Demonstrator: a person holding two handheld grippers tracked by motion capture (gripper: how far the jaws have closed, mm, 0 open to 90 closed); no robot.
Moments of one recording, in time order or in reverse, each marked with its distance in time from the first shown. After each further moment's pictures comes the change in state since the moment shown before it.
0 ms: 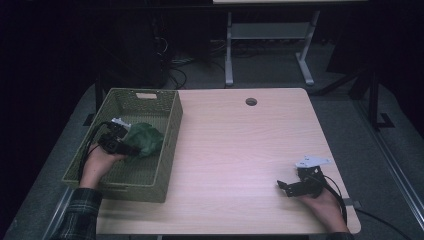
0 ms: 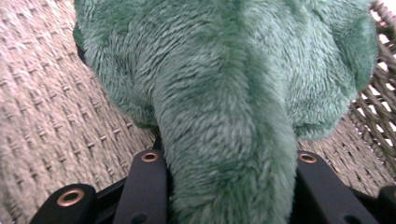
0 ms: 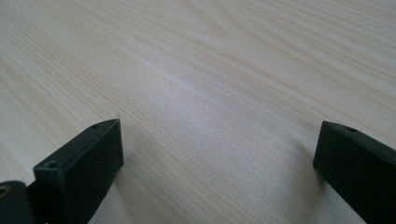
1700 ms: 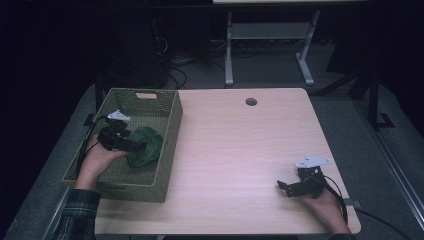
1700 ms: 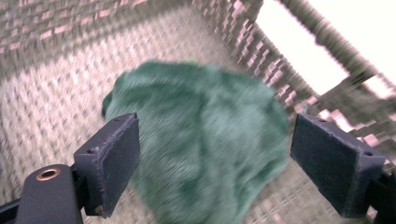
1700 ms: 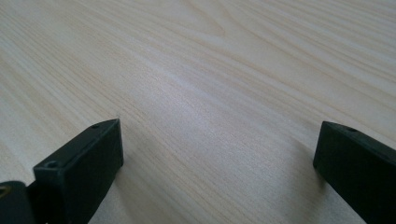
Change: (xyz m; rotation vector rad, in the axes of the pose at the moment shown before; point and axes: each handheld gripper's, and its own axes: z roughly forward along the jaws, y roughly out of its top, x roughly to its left) left arm -0.029 0.016 -0.037 -0.207 0.030 0.042; right arm 0.001 0.000 -0.001 0.002 0.000 0.003
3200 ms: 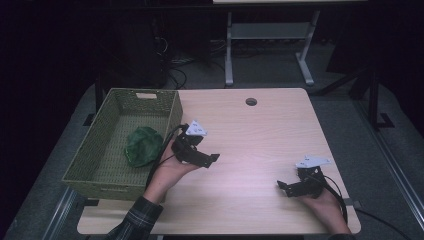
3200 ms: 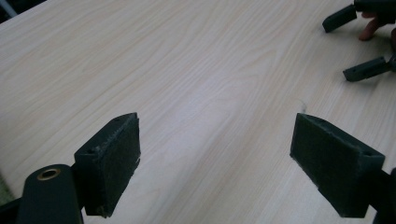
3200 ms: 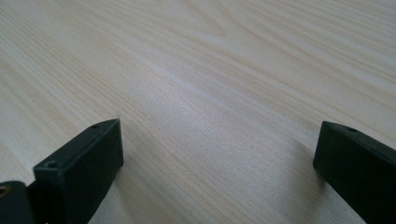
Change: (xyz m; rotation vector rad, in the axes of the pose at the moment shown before) left arm -0.180 0.053 0.069 -0.116 -0.197 0.244; right arm 0.000 0.000 0.000 -0.001 0.000 0.000
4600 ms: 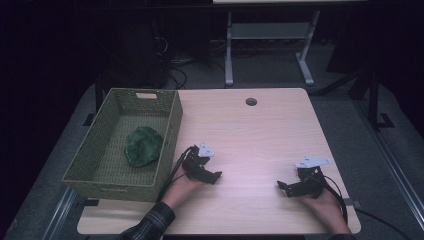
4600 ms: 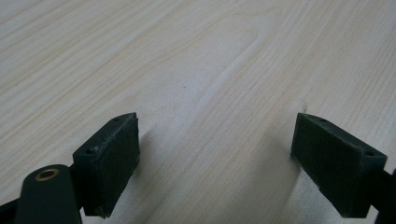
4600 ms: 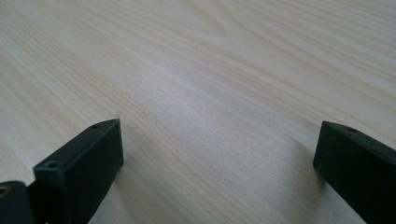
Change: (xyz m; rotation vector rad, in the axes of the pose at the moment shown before) left arm -0.002 -0.065 0.073 0.097 0.027 -0.021; right arm 0.000 0.000 0.000 -0.001 0.002 -0.006
